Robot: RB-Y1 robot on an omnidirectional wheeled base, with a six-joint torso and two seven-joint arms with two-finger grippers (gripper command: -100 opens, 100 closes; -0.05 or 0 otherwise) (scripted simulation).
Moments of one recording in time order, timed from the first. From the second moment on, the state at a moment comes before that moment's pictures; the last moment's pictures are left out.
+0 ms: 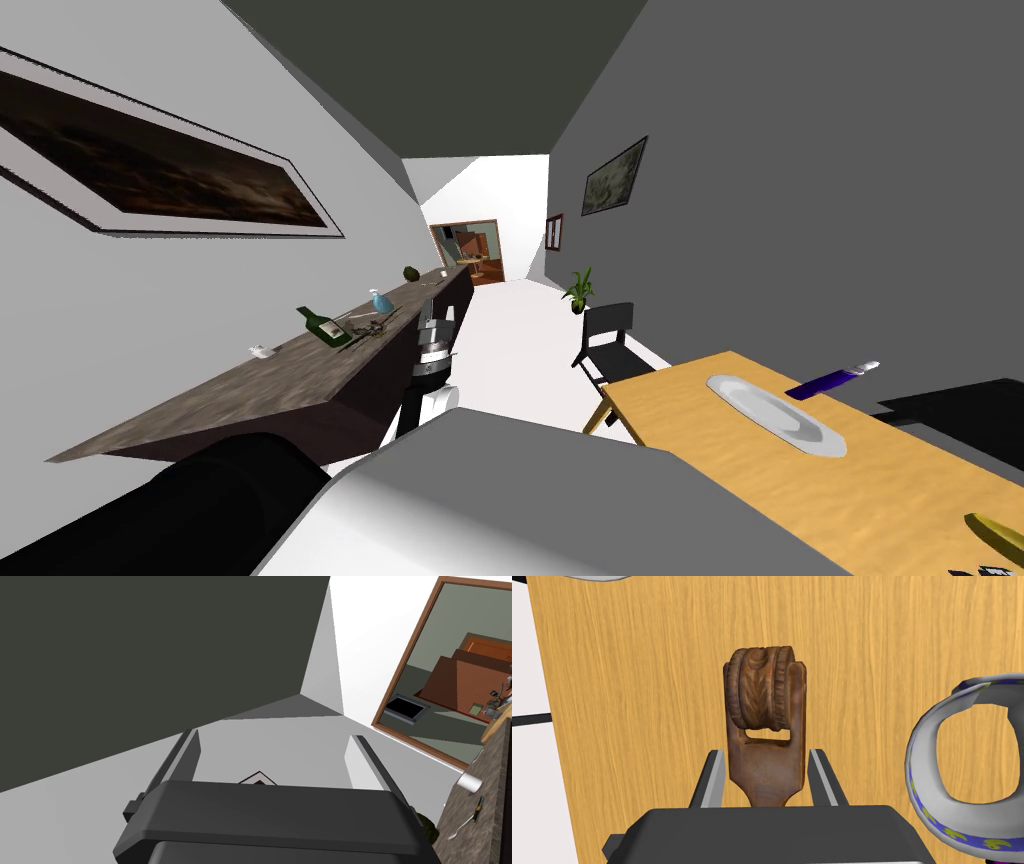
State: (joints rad) left arm 0.51 -0.01 0.06 -2.27 0.12 -0.54 0.04; right arm 0.57 -1.30 0.24 -0.94 0.88 -0.40 1.48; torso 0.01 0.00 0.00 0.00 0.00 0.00
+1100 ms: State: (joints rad) left arm 0.51 -0.01 0.06 -2.27 0.12 -0.54 0.04; right arm 0.56 -1.40 0.20 -1.04 0.84 -0.51 1.47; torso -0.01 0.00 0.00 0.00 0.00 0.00
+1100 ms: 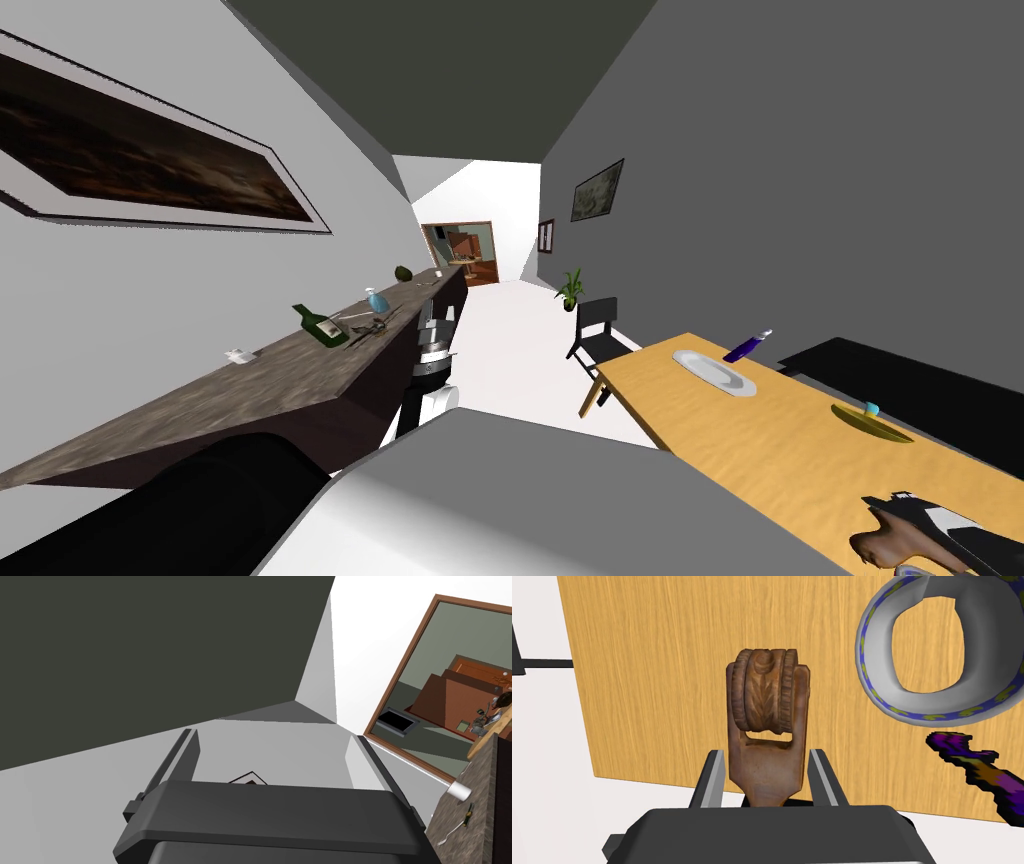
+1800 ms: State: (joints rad) left arm 0.51 -0.01 0.06 -2.27 0.12 -0.54 0.04; right arm 0.69 -1.34 0.24 -1.07 0.86 -0.51 1.45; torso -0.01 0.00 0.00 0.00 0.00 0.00
